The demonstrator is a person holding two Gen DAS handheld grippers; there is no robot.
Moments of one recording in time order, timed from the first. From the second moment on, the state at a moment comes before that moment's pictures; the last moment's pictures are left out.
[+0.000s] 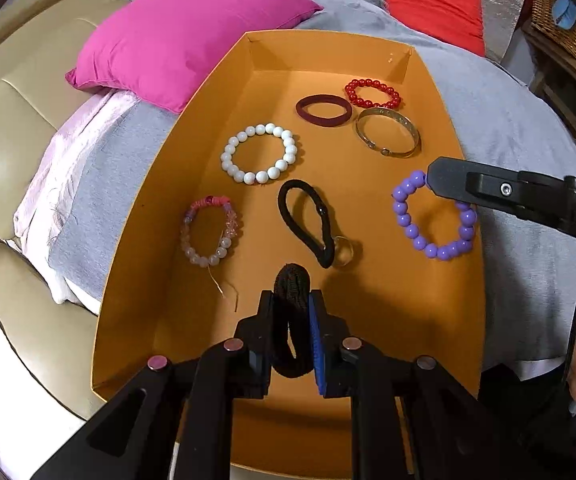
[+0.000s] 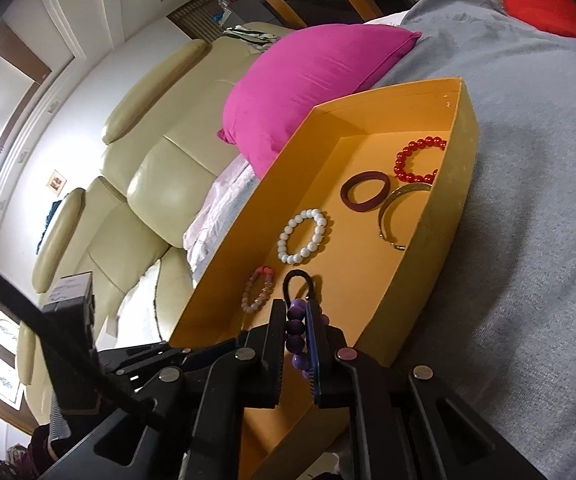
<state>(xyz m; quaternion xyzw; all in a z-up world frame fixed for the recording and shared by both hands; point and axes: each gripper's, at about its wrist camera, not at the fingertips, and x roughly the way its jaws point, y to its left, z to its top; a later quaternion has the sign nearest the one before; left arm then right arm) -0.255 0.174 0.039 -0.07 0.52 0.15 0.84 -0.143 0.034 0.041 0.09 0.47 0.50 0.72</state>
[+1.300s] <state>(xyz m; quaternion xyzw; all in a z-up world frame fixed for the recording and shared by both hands) -0.257 0.157 0.042 0.01 0.50 0.22 0.83 -0.133 0.030 0.045 0.08 0.45 0.46 0.76</state>
